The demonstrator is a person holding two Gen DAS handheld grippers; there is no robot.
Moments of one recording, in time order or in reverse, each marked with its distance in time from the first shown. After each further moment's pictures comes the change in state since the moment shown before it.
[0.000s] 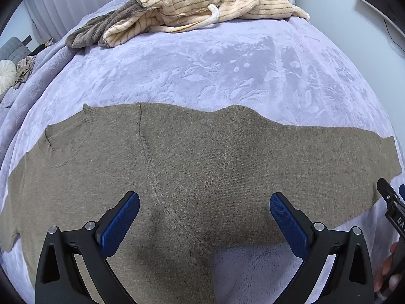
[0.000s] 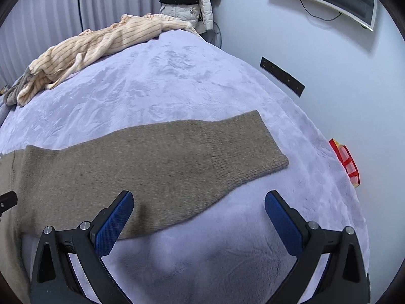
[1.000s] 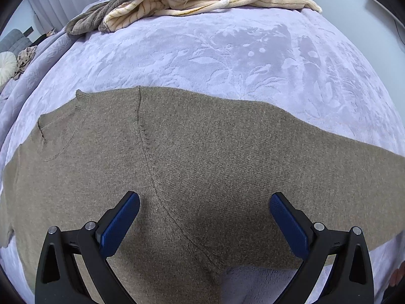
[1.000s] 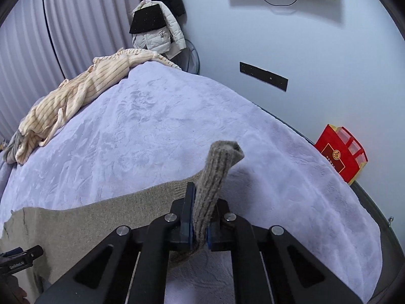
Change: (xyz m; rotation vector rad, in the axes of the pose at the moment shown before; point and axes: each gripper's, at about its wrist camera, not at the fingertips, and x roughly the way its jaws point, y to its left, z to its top) left arm 0.029 0.009 0.001 -0.026 0.053 0.019; right arm -0.018 -0.058 0.013 0.215 -0.134 0.033
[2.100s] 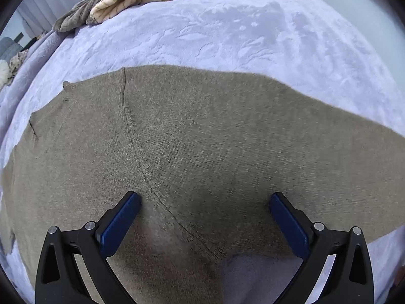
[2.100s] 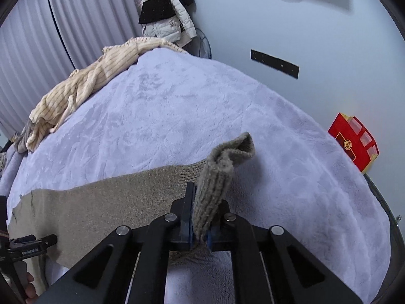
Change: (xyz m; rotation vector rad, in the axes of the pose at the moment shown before) left arm 0.016 -0.001 -0.010 0.054 0.059 -0.026; right arm -0.010 -0.008 -0.013 -0.002 0.031 0.077
